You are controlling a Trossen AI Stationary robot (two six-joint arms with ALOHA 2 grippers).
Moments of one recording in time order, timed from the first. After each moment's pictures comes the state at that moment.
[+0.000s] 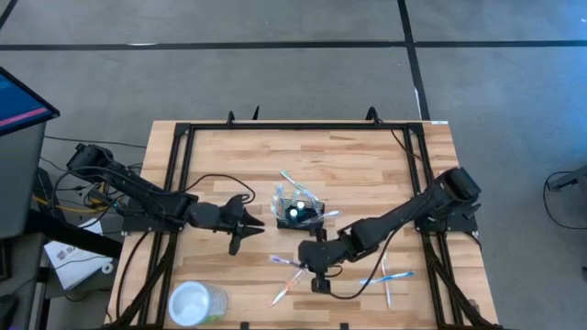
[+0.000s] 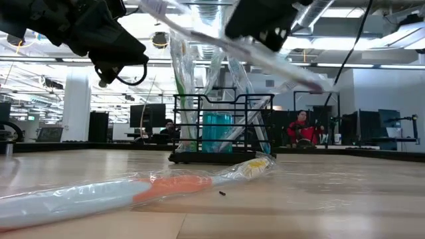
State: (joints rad) left arm -0.37 1.14 0.40 0.41 -0.32 -0.43; right arm 0.46 1.82 1.34 -0.37 0.12 0.45
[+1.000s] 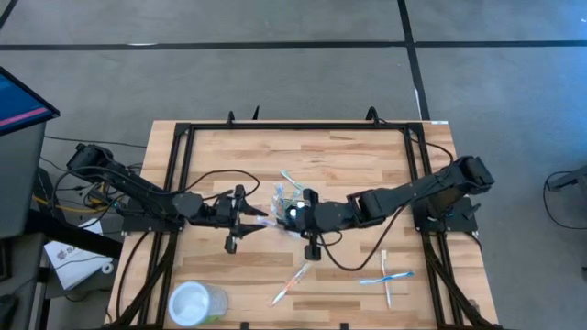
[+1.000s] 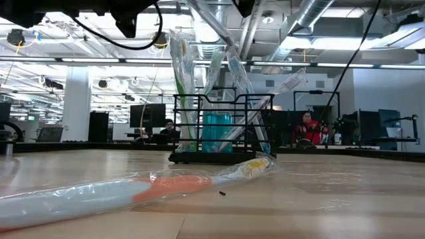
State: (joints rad) left arm -0.37 1.15 0.40 0.83 -0.31 -0.05; right arm 0.30 1.67 1.34 -0.21 0.23 0.15
